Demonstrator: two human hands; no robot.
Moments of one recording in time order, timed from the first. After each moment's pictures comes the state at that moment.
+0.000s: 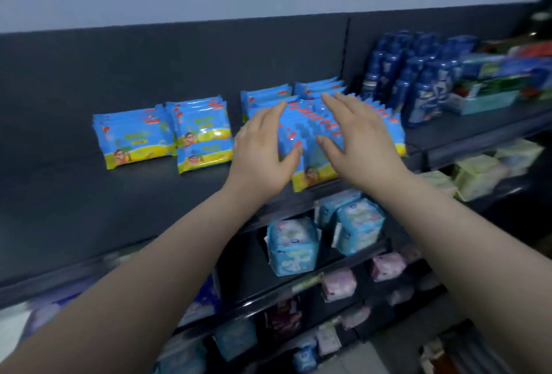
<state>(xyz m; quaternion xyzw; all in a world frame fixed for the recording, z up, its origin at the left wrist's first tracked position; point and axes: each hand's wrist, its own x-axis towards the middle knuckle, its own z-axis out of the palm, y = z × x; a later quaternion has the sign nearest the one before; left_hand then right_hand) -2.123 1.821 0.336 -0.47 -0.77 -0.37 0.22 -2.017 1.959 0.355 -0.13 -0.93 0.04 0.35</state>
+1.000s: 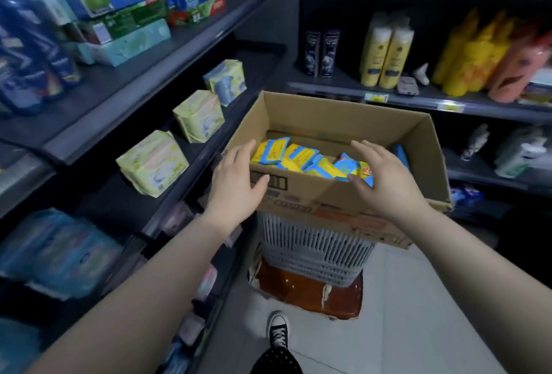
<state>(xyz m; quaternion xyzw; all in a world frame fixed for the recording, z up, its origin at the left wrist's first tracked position) -1.763 2.157 0.199 -0.70 -0.65 -0.28 -0.09 -1.499 2.170 0.201 -0.60 -0.76 0.08 0.23</state>
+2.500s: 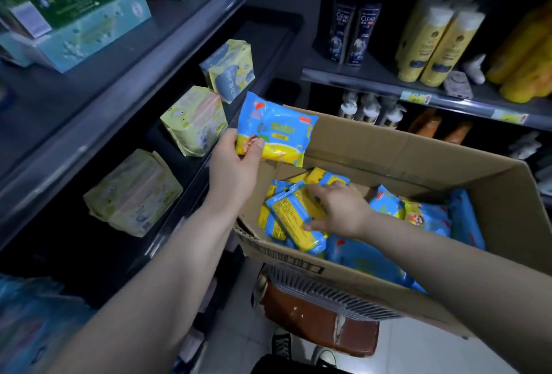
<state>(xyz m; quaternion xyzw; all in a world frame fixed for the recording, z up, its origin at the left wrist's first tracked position) -1.804 2.335 0.185 -0.50 -0.65 -0.50 -0.28 -1.603 2.350 0.123 -0.51 -0.84 0.17 -0.09</state>
